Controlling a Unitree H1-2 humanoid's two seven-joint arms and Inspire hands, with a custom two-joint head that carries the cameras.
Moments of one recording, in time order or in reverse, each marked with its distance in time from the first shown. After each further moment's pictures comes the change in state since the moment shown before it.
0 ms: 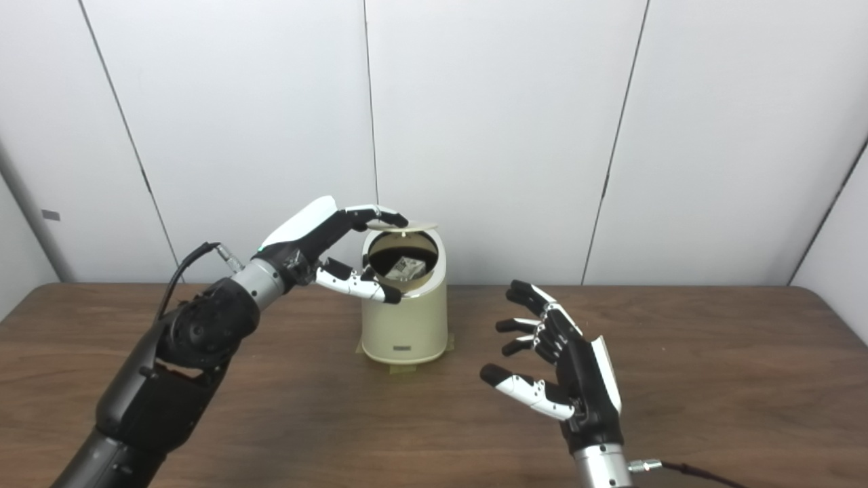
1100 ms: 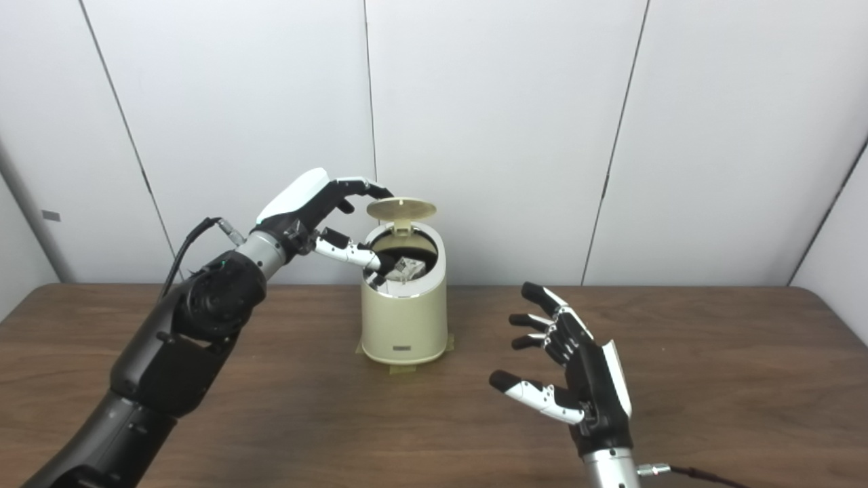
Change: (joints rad) left arm -0.113 -0.001 -0.020 0.168 0.046 -0.009 0.114; right arm 0.000 -0.019 -0.018 0.053 0.037 -0.077 0.003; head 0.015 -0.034
